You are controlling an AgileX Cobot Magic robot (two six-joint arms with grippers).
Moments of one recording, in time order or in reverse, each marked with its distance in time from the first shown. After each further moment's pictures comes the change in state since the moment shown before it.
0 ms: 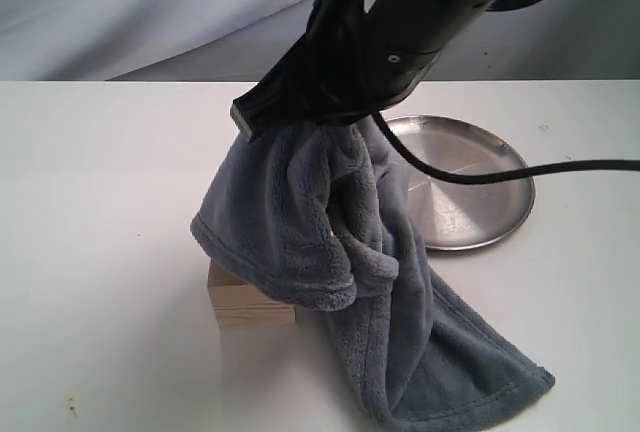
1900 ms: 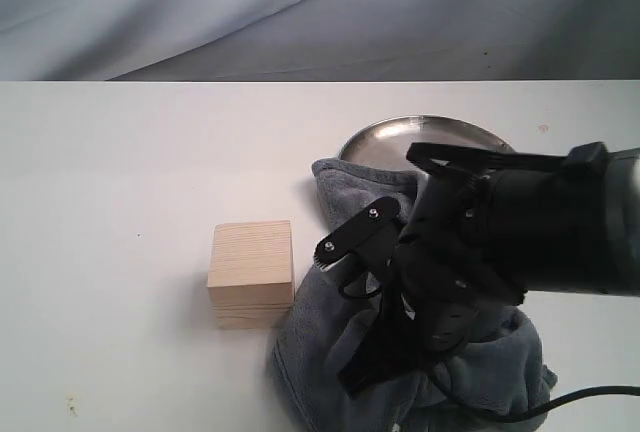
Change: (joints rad) left arm 0.000 0.000 0.000 0.000 0.000 0.000; right arm 0.000 0.135 0.593 -0.050 -0.260 0.158
